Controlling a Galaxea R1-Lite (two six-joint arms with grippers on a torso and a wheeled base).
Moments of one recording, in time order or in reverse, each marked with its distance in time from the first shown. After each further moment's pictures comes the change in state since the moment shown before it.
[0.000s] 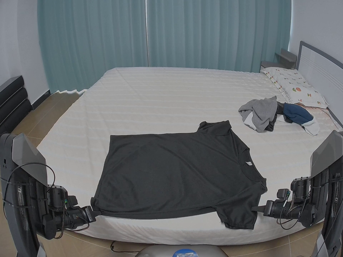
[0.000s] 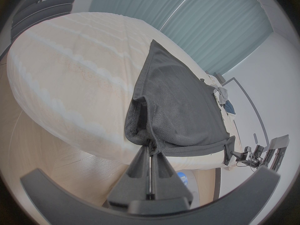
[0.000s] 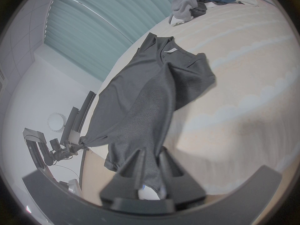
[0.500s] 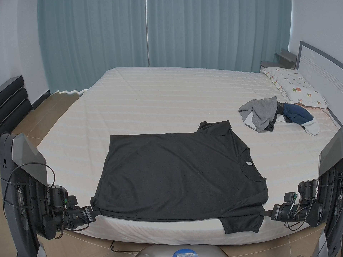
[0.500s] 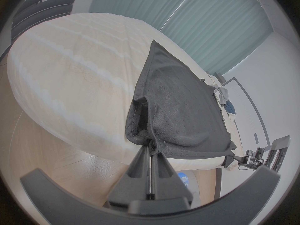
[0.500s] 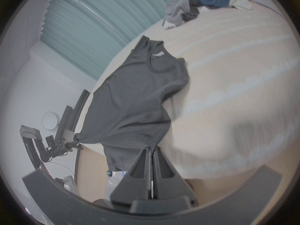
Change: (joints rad) left arm 0.002 -0.001 0.000 0.000 0.009 0.004; right arm -0.083 -0.057 0.058 0.117 0.004 -0.091
